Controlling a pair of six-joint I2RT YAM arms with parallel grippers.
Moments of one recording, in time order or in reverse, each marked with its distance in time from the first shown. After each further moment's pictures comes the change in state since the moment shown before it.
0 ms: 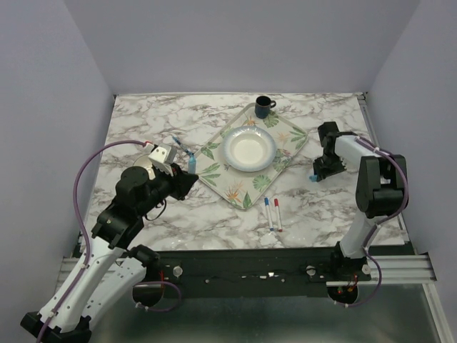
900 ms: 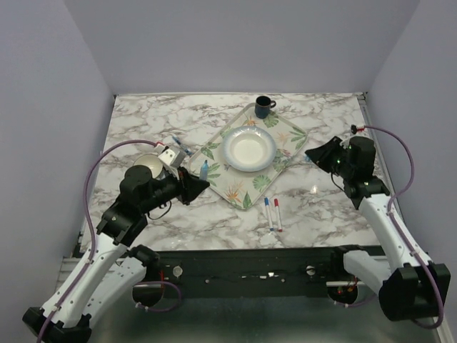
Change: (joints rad) left arm 0.000 0.020 -0.032 0.063 0.177 -0.010; right arm 0.019 -0.801 -0.462 0.627 -0.402 -0.697
